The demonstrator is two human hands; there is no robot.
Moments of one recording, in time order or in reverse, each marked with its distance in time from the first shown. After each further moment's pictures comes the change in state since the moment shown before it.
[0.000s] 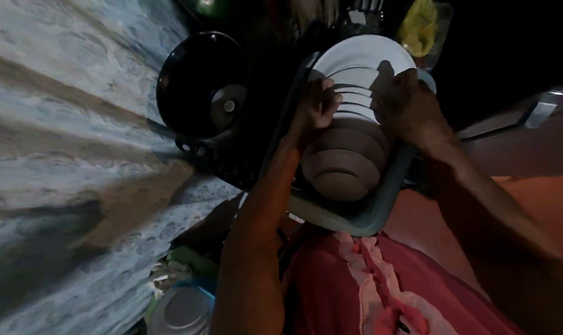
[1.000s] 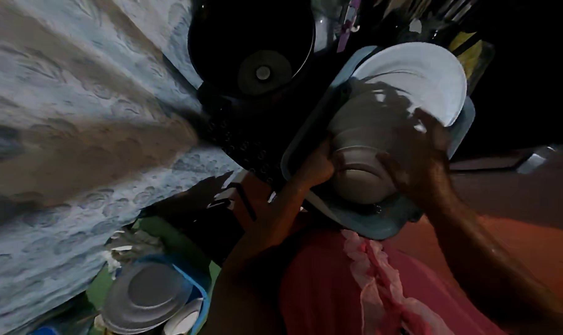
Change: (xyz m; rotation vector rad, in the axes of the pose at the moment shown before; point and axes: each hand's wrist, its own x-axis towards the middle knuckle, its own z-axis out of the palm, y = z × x) left_hand -0.125 0.035 -0.030 -0.378 -0.227 -0.712; right_hand -0.090 -0.034 0.033 -0.097 0.079 -0.550
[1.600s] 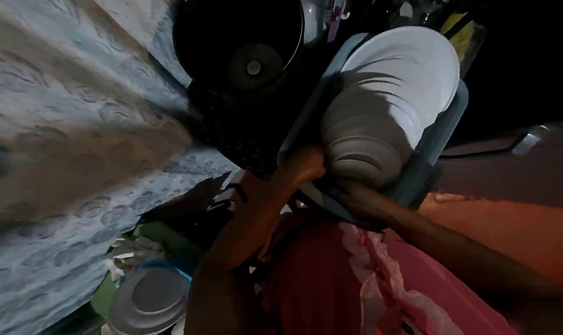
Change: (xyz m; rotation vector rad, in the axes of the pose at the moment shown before) left_hand -0.002 0.002 -0.019 0.713 -0.204 0.034; right_hand -0.008 -0.046 0.057 0.355 -0.948 0.366
